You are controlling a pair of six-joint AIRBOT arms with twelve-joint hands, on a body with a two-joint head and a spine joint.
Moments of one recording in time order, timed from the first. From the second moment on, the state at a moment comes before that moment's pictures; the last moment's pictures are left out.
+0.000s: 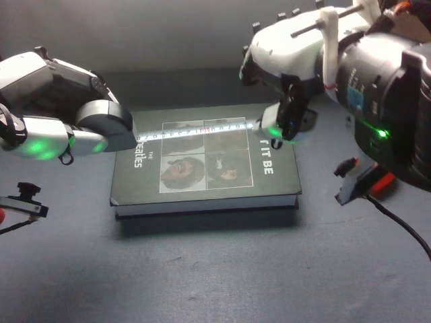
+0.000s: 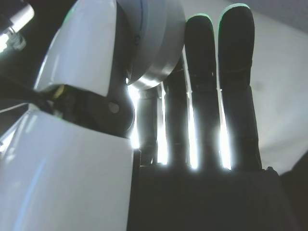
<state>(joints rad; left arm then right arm) 0.75 -0.80 1.06 -0.30 -0.50 0.43 -0.02 -1.25 0.81 -1.35 -0.91 0.39</state>
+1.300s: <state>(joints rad) 0.72 -0.80 1.08 -0.23 -0.49 0.39 -0.05 -1.40 1.00 -1.20 -0.89 0.38</state>
